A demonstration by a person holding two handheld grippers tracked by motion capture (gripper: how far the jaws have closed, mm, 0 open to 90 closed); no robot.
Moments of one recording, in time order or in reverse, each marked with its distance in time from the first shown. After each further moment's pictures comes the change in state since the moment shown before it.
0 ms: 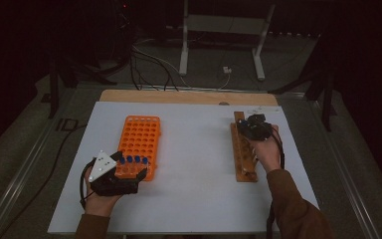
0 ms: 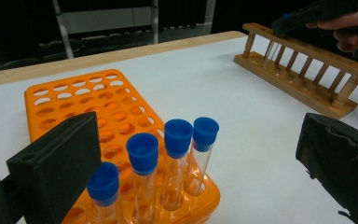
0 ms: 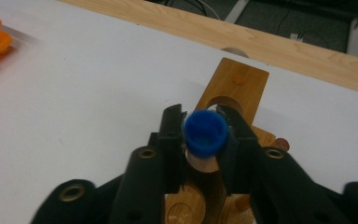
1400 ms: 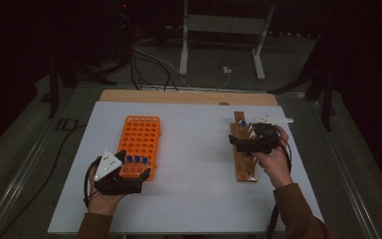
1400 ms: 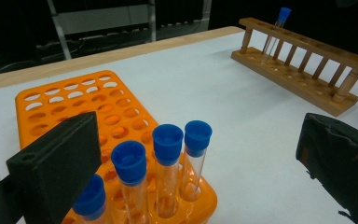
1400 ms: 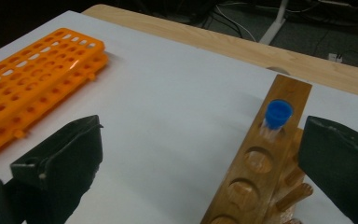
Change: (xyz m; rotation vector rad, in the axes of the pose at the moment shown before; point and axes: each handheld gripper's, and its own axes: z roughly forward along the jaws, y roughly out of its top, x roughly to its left) left arm -0.005 0.002 0.008 0.012 -0.003 0.034; right arm 0.031 0.000 -0.070 -0.077 0.147 0.006
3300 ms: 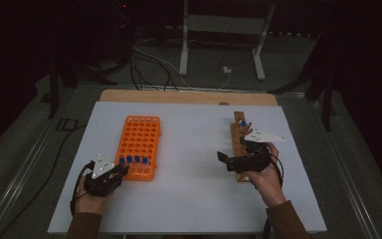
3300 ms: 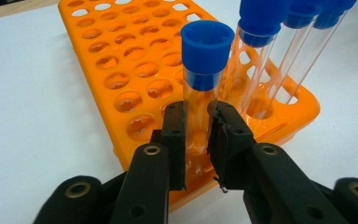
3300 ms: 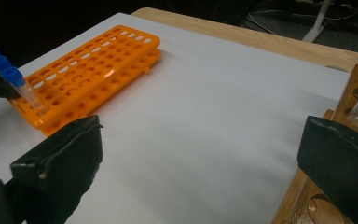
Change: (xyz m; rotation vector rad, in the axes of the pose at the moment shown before) left arm 0.039 -0.041 0.003 0.226 0.103 0.013; right arm 0.047 -0.026 -0.013 -0.045 0.120 -0.017
